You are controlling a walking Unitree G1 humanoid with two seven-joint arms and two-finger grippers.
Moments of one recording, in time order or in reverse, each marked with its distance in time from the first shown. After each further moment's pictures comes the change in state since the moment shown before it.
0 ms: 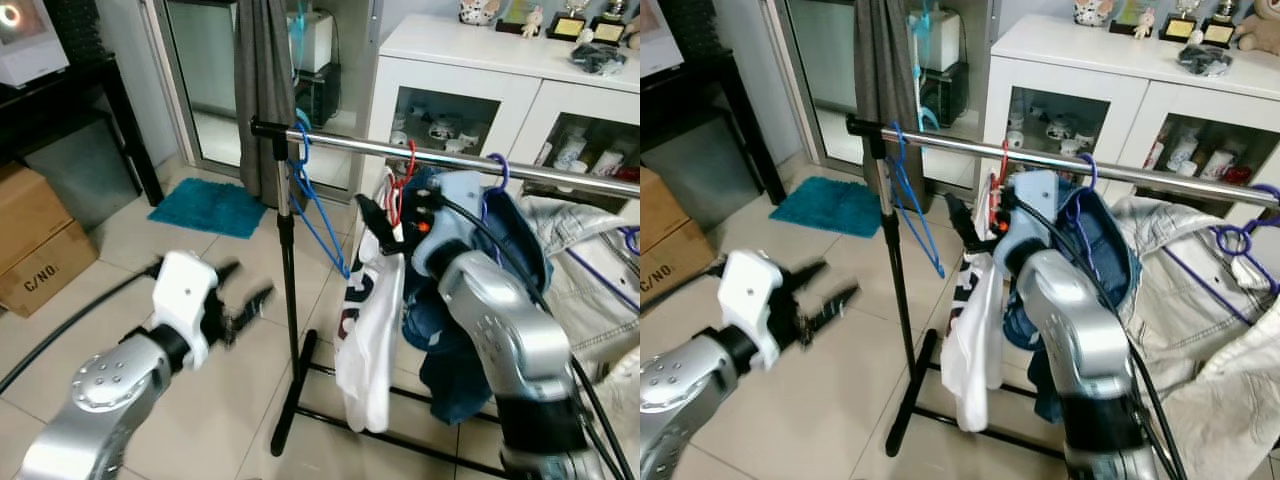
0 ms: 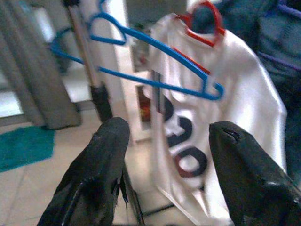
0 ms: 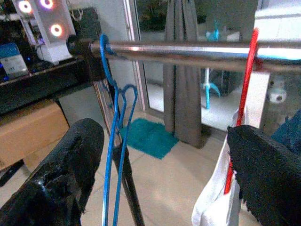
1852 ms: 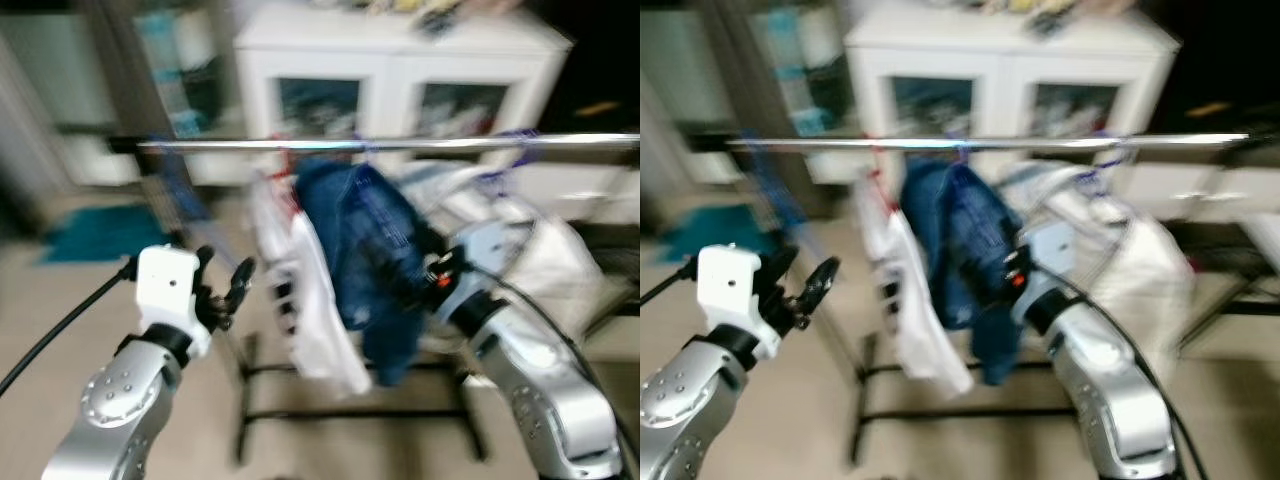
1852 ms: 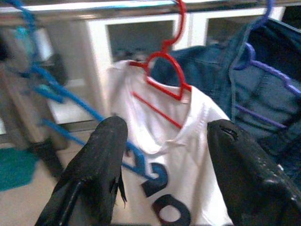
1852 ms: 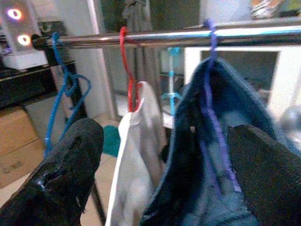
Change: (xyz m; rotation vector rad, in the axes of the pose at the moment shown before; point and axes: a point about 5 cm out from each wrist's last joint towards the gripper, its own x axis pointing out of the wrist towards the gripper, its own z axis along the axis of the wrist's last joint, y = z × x) left arm -0.002 -0.004 0.016 -0.109 -0.135 0.359; right arm -0.059 0.003 -0.020 -0.072 -0.075 0.141
